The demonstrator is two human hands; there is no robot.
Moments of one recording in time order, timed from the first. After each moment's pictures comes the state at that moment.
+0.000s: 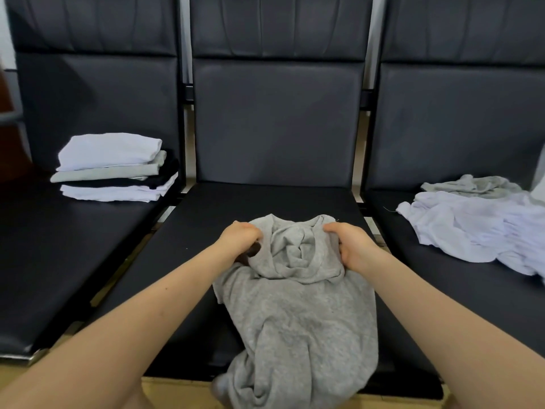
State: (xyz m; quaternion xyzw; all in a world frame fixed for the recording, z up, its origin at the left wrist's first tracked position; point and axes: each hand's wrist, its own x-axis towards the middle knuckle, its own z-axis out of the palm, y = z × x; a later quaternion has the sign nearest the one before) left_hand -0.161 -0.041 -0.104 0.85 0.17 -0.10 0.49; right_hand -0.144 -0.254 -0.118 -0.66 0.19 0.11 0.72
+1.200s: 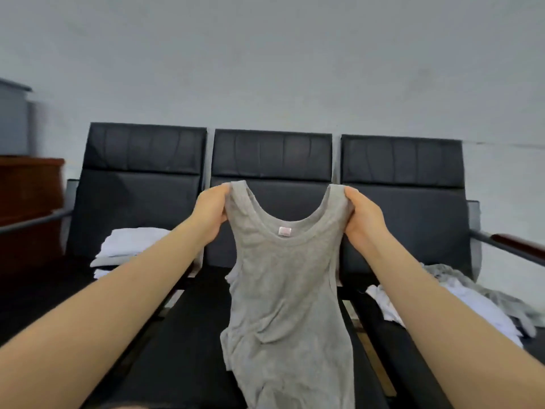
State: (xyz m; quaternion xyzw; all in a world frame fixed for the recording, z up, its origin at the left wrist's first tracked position) left_hand -0.235 -0.008 0.121 0.63 0.00 0.18 0.75; right_hand -0.229 -0.264 0.113 -0.50 0.01 -0.14 0.86
